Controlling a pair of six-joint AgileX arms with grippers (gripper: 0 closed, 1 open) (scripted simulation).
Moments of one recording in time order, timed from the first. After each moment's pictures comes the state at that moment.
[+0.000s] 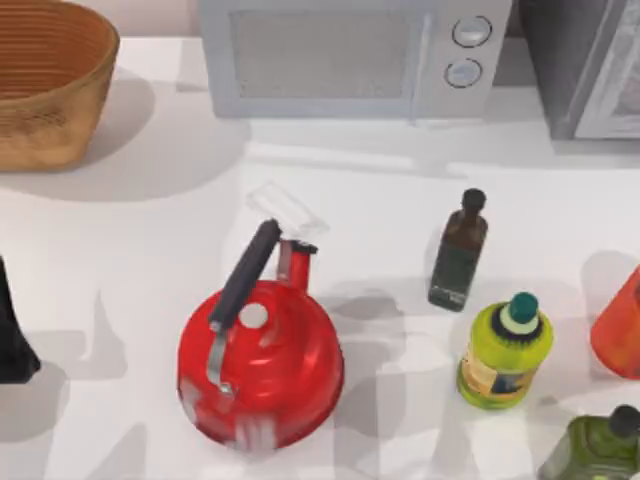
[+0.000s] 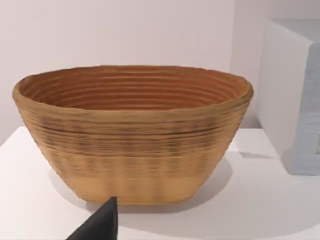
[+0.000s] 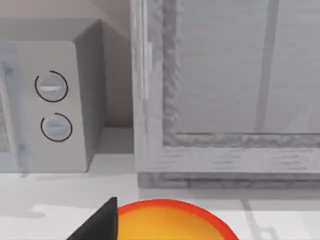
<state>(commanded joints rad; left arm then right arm) 0.00 0.00 0.00 0.00 0.00 0.00 0.00 0.00 0.00 0.00 0.00 0.00</state>
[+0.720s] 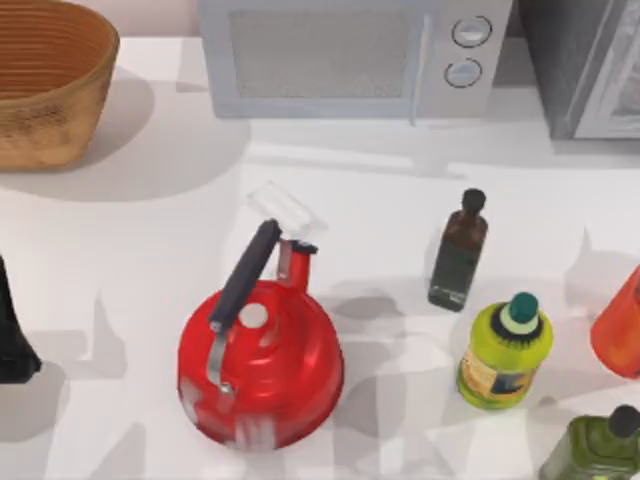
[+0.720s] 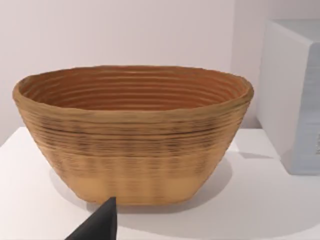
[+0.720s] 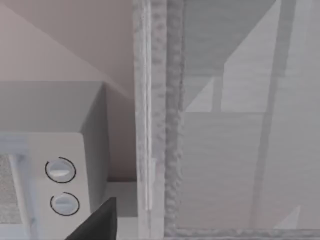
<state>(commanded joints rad) 0.00 0.00 0.00 0.00 0.00 0.00 0.06 0.43 0.54 -0.14 0.06 0.00</state>
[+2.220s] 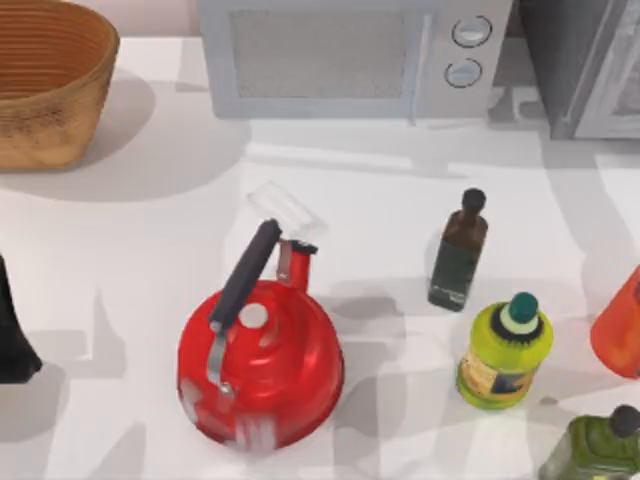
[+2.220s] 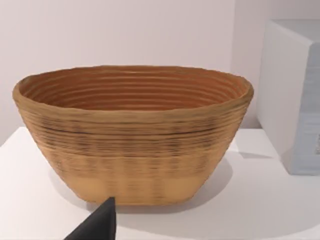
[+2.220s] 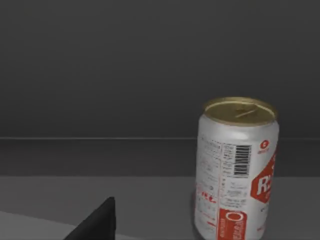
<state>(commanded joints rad) 0.00 0.00 0.00 0.00 0.00 0.00 0.18 1.33 1.71 -0.38 0.19 0.02</state>
